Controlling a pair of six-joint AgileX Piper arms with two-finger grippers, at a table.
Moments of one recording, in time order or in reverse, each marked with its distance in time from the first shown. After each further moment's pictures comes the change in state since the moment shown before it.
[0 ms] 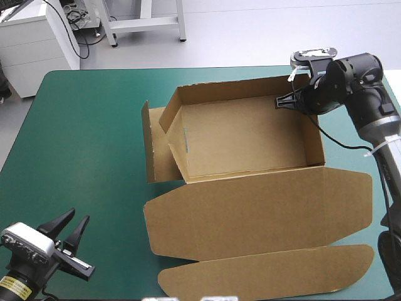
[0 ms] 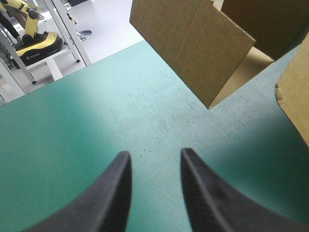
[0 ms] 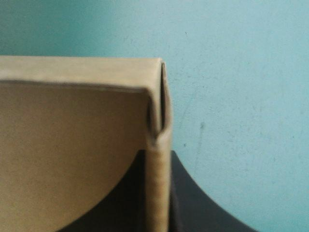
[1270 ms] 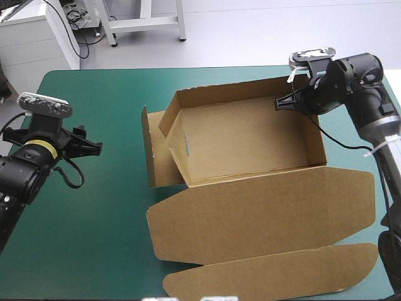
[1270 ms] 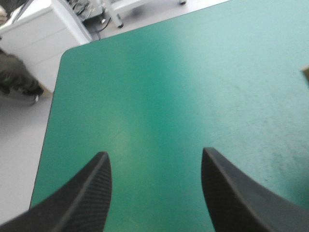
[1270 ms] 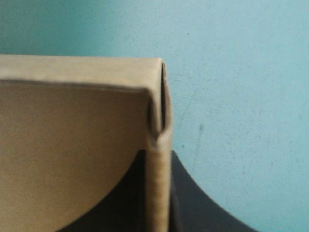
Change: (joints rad) left arm 0.171 0.886 -0.656 0.323 0.140 -0.356; right arm 0.000 0.000 0.000 0.004 0.000 -0.039
